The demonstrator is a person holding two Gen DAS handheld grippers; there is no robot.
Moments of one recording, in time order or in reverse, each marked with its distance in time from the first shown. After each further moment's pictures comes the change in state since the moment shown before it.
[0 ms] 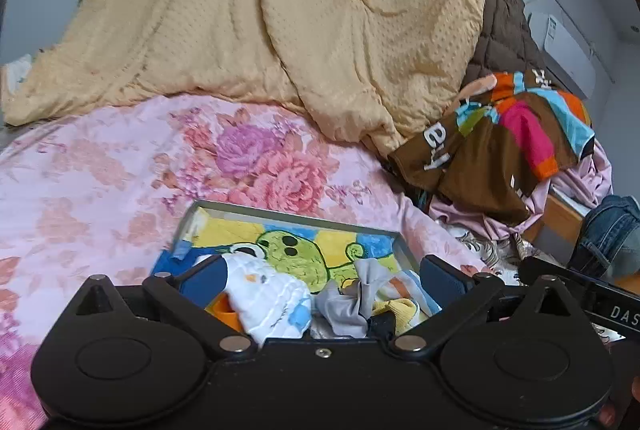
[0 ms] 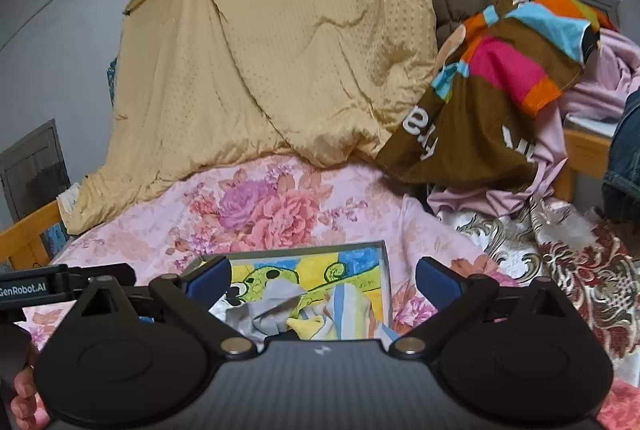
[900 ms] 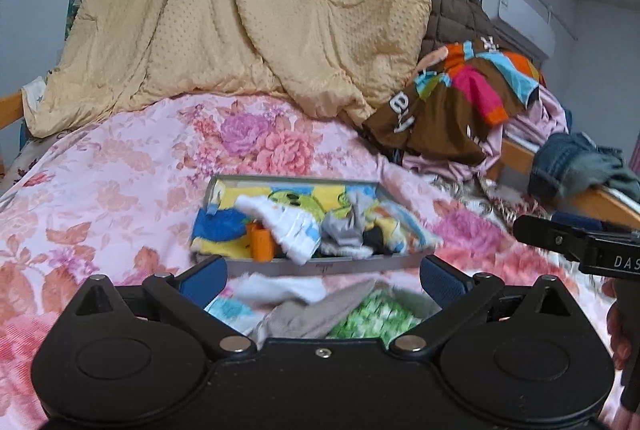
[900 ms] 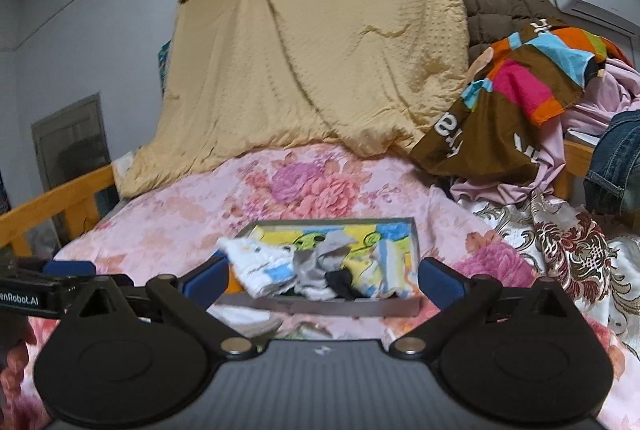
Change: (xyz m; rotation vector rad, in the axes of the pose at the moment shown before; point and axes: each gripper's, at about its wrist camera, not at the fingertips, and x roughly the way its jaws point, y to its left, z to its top) left arm -0.127 0.025 -0.054 0.143 0.047 -0.053; right arm -0.110 0.050 -0.041 -0.102 0.020 0.074
